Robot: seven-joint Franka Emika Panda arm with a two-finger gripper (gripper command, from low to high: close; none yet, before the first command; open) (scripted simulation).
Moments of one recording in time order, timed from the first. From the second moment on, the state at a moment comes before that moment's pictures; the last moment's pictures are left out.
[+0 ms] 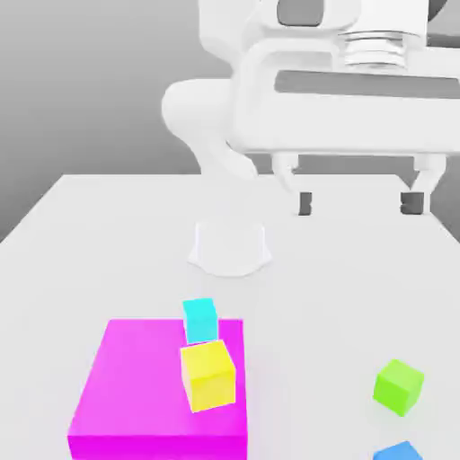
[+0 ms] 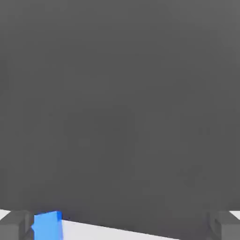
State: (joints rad) arm 0.06 -0.05 0.16 -2.21 -0.10 2.47 0.87
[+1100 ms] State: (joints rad) arm 0.11 0.32 0.15 -2.22 -0.10 2.54 0.95
